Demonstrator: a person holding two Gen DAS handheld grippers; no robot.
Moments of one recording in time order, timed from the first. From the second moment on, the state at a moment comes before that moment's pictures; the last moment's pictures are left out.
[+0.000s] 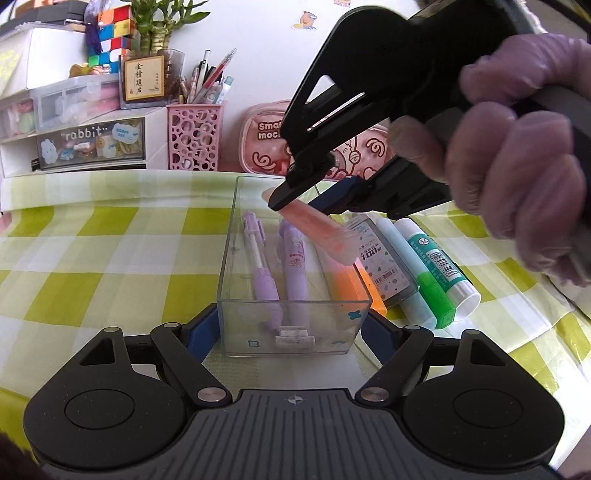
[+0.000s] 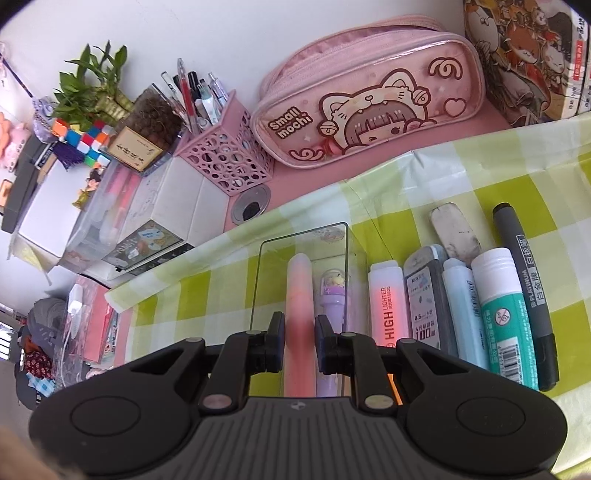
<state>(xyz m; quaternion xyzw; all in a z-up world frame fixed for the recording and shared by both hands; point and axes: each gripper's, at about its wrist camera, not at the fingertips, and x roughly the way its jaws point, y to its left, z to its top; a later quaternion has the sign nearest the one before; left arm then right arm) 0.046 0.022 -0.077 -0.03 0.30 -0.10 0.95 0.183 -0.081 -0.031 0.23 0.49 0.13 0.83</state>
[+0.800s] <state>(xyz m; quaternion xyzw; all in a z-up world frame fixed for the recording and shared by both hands) 0.044 0.023 -0.077 -0.04 0.30 -0.11 0.95 0.184 -0.064 -0.037 0.18 0.50 0.14 0.84</state>
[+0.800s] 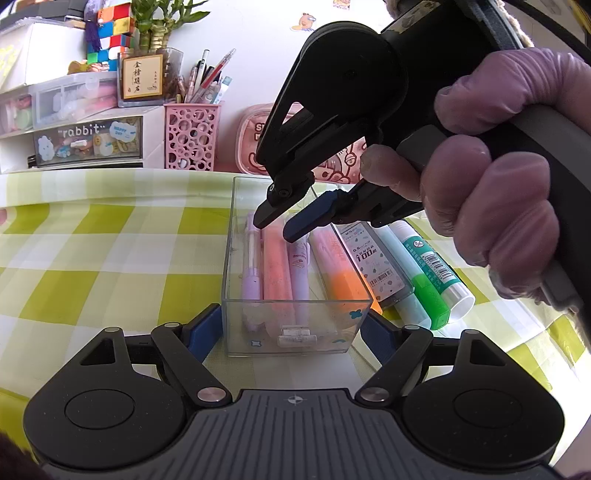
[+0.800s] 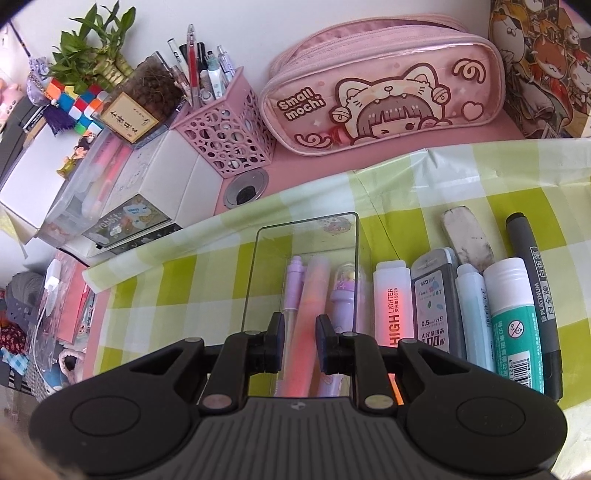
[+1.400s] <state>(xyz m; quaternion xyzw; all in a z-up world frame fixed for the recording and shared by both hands) 0.044 0.023 -0.076 -0.04 0.30 -0.11 0.95 0.174 -0.056 -0.026 0.13 0.47 0.19 0.85</state>
